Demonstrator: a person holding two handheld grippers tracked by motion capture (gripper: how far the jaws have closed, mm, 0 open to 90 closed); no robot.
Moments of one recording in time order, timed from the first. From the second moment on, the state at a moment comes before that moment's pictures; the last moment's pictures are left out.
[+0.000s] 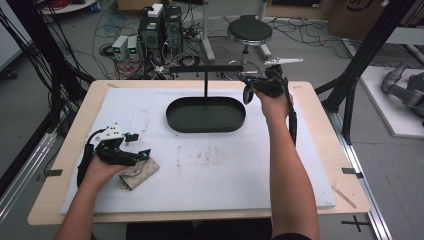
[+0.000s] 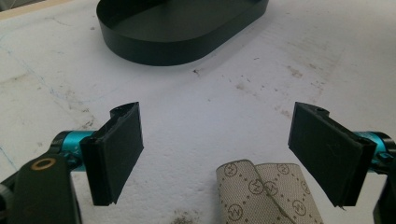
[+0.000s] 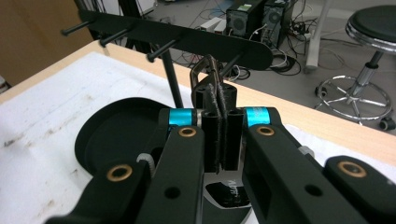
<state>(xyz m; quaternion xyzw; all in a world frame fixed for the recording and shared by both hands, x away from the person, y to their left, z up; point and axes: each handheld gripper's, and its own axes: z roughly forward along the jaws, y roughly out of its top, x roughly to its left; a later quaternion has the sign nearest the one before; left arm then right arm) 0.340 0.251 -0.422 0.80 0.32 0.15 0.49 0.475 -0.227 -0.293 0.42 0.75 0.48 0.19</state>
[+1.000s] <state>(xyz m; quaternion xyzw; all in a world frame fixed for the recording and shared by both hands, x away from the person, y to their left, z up) 0.340 0.250 -0.423 0.80 0.32 0.14 0.48 0.456 -0.228 -0.296 0.40 0.76 0.42 0.29</state>
